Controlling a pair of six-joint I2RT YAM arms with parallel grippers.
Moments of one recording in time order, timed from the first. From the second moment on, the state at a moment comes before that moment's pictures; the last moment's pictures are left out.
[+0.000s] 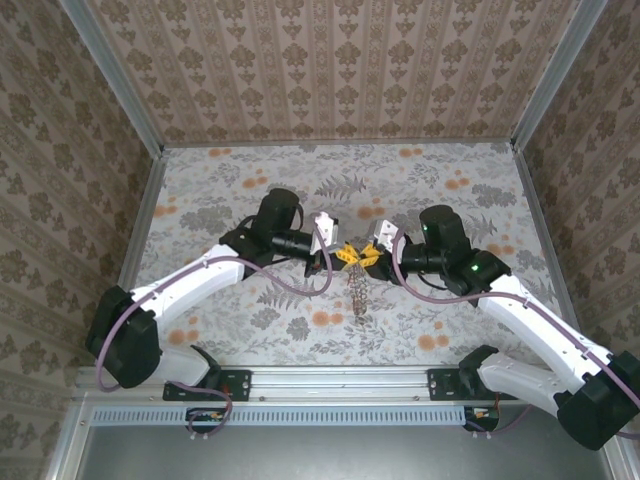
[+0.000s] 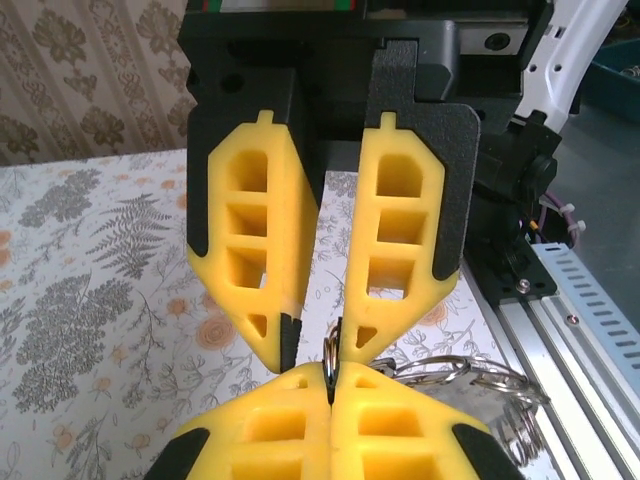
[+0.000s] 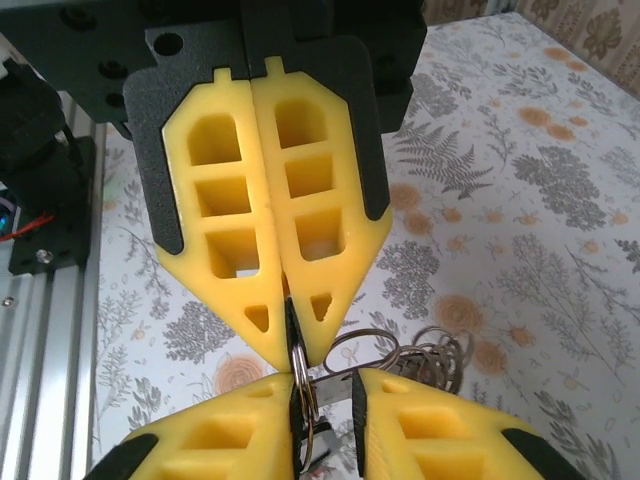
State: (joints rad) left arm -0.75 1.37 0.98 -0.11 0.95 0.49; right arm 0.51 1.02 0.83 -0.38 -0.61 -0.38
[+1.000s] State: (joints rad) left arm -0.75 1.35 0.89 0.22 1.00 0.32; right arm 0.43 1.02 0.78 -0.24 -0.83 -0.28
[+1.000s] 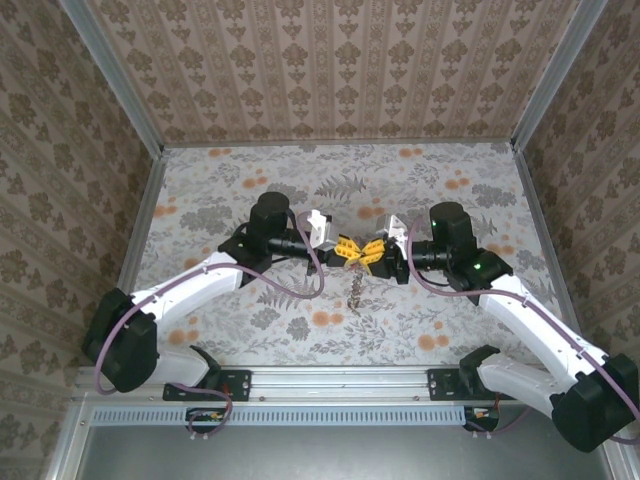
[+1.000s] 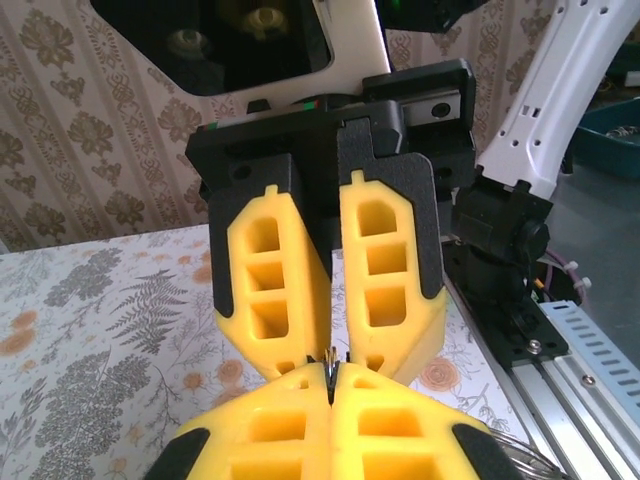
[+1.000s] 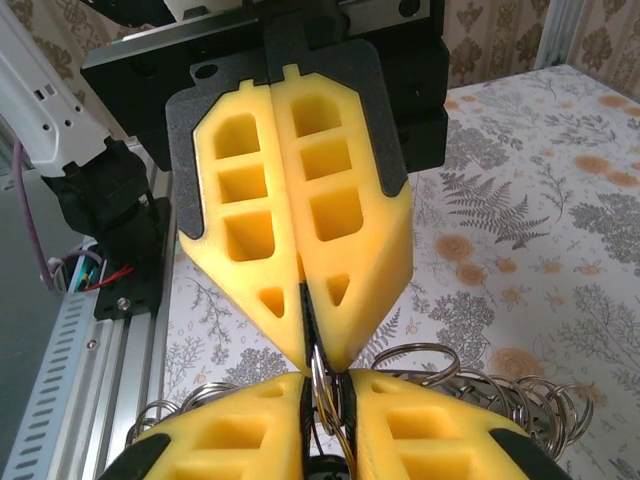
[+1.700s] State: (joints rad) left arm -0.74 1.38 1.00 -0.06 0.96 0.44; right arm 0.43 1.03 0.84 -0.41 -0.73 -0.40
